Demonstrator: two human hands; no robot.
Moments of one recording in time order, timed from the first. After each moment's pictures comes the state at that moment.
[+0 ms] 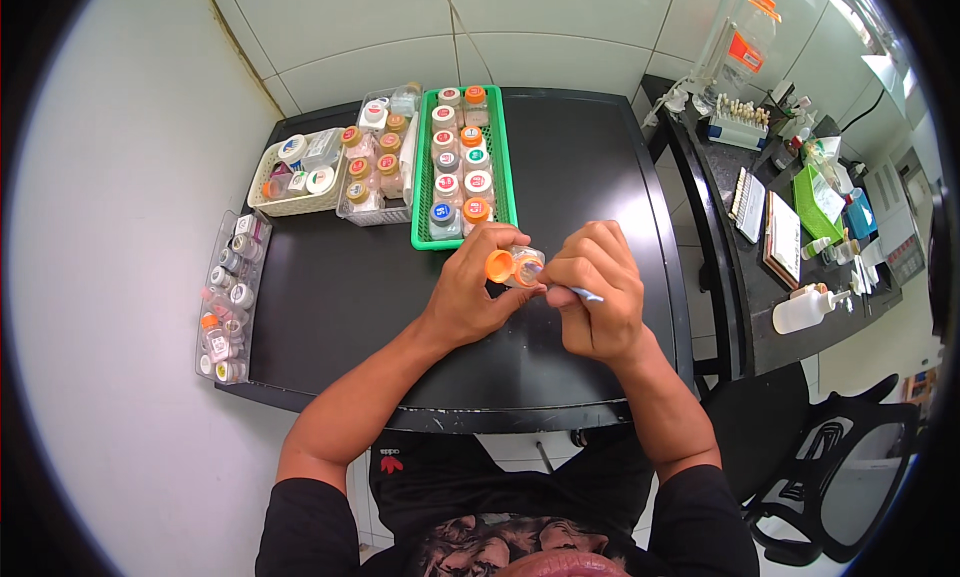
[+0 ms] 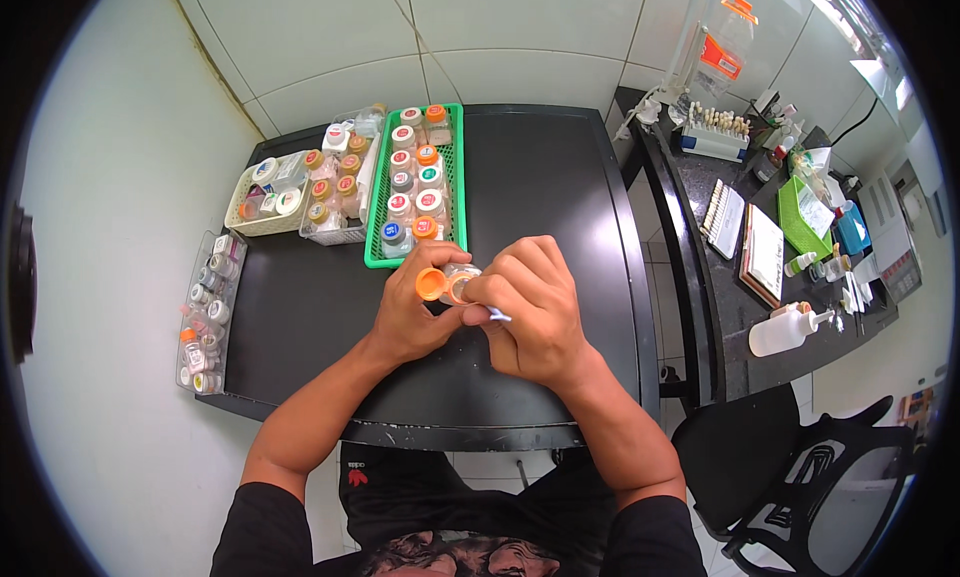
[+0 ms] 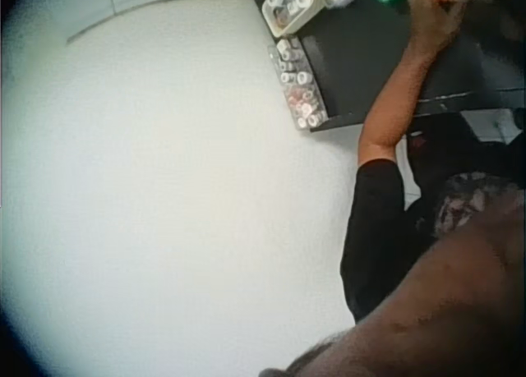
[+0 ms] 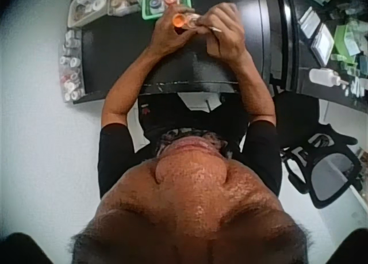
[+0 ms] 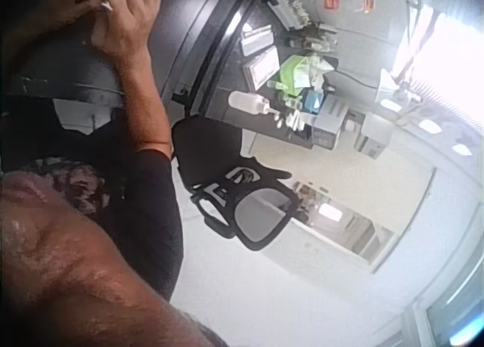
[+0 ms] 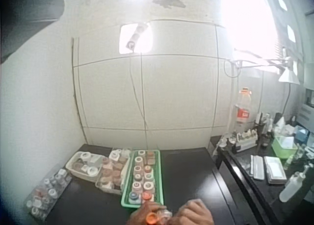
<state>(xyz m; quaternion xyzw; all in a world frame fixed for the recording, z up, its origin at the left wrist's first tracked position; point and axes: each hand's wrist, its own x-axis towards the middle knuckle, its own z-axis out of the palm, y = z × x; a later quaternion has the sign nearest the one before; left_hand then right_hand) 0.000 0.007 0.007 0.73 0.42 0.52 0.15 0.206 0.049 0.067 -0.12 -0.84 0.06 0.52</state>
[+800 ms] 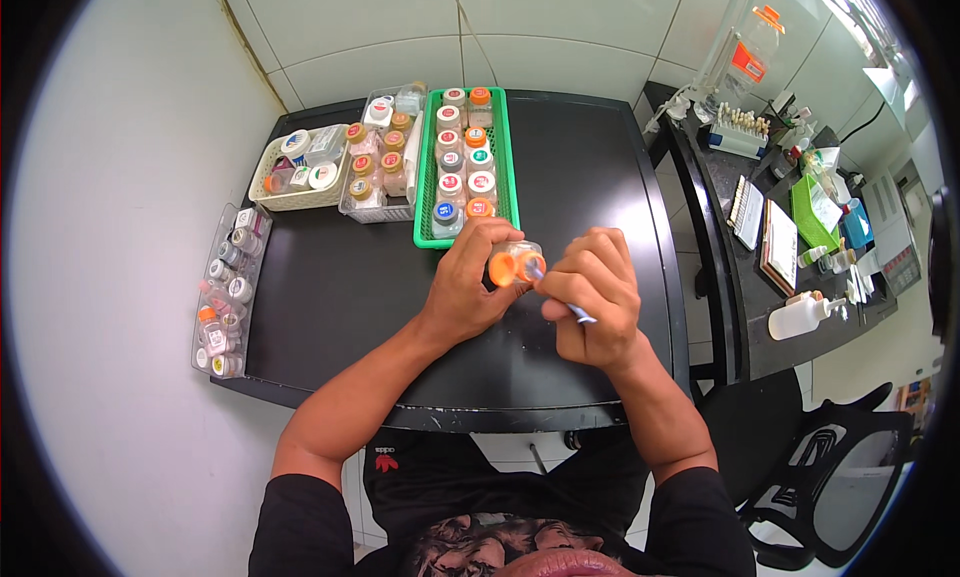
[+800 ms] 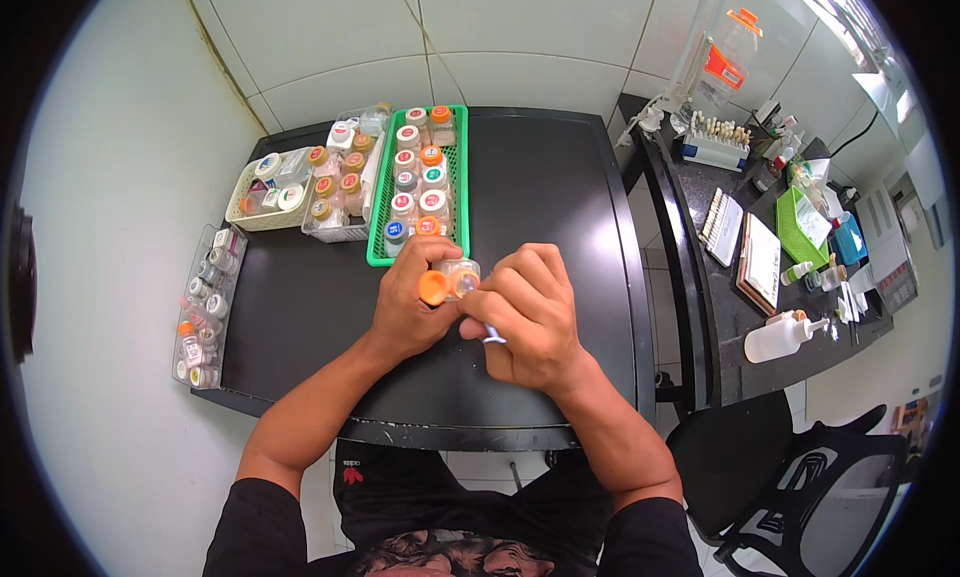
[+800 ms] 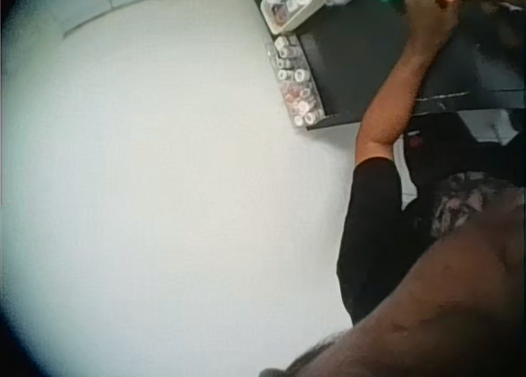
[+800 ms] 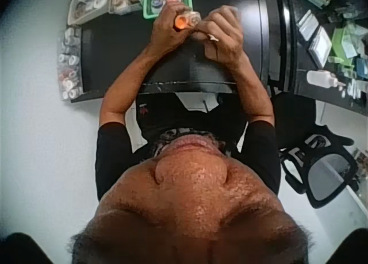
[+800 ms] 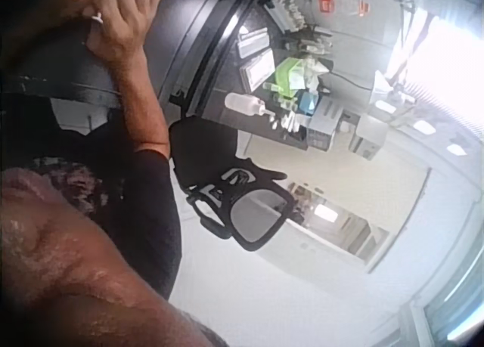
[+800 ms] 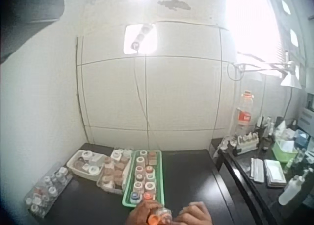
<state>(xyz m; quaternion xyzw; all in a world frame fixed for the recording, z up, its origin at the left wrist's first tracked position) 0.001 0.008 0.005 0.72 0.45 0.53 0.07 0.203 0.047 0.063 -0.10 -0.85 0.04 0.52</state>
